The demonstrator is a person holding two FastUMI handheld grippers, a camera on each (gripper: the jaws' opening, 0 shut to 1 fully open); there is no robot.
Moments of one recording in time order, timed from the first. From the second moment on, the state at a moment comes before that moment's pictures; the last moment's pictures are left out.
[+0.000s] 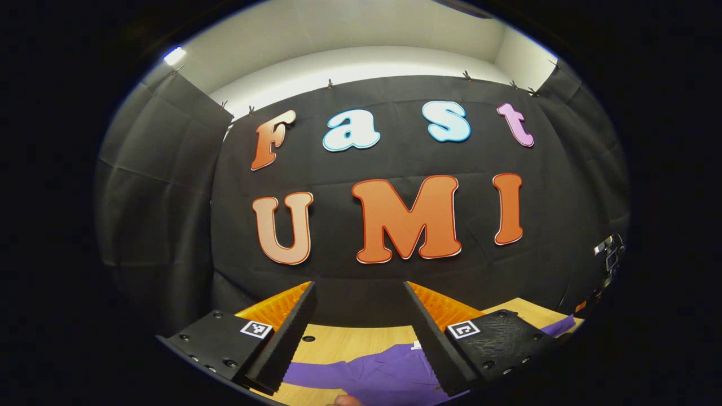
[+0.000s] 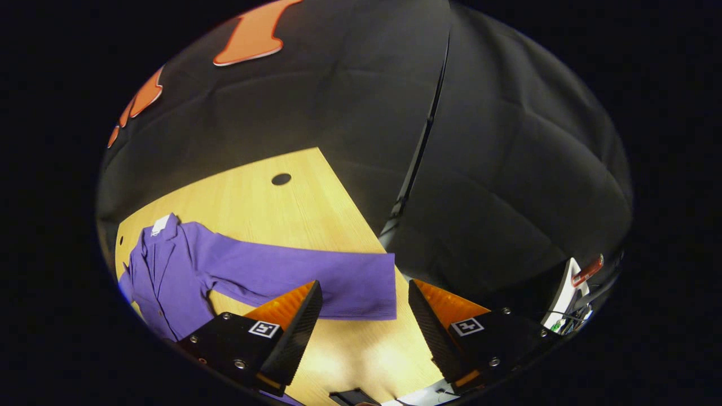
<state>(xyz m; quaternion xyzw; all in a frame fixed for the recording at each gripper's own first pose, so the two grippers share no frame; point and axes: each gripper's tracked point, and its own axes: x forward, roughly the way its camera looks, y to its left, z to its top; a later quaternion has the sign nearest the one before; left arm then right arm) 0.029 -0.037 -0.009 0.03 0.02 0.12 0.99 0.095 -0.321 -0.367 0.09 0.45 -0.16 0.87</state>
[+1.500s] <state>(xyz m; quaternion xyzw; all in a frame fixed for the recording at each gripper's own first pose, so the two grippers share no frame) 0.021 -0.060 -0.041 0.08 0.08 0.15 0.98 0.105 -0.319 -0.481 0.20 0.59 -0.14 0.77</state>
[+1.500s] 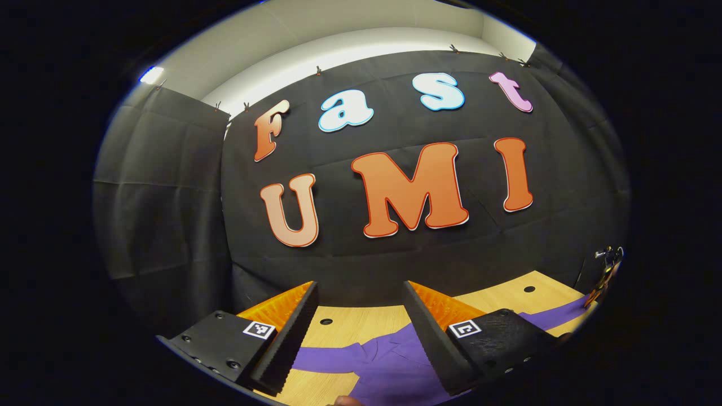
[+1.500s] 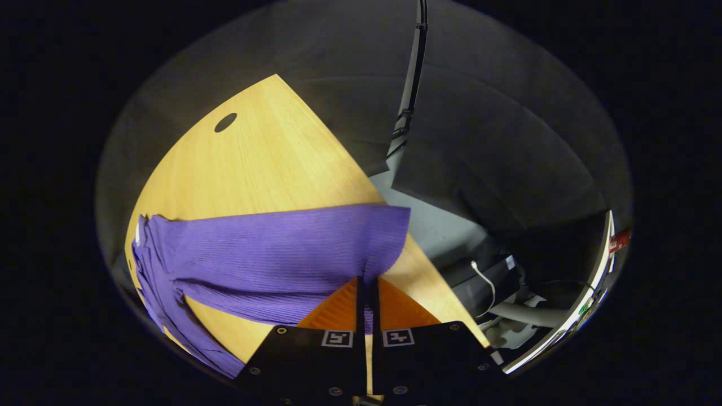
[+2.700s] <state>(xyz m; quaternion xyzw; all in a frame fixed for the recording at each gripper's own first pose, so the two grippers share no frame) 0.022 0.068 -0.081 0.00 0.08 0.11 0.99 0.120 -0.077 -0.181 0.10 0.45 -0.01 0.89</state>
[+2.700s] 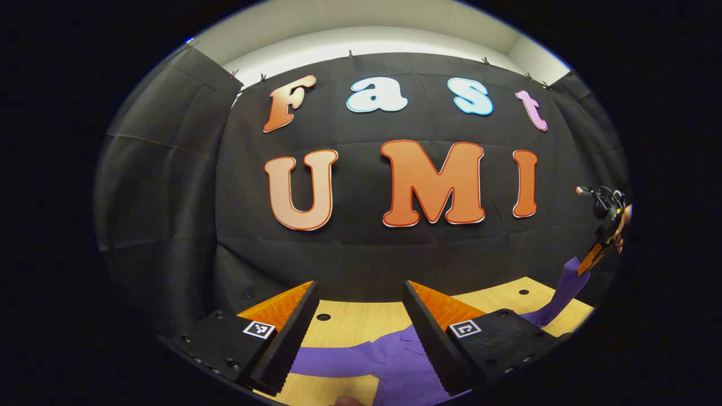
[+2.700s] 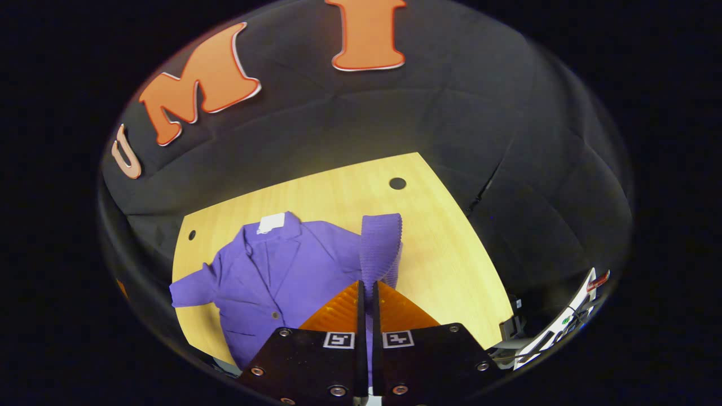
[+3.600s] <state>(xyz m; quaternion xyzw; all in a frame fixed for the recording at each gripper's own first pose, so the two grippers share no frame) -0.009 0.172 -0.115 0.01 0.12 0.19 0.97 0.156 0.174 -0.189 0.02 0.45 0.17 0.88</state>
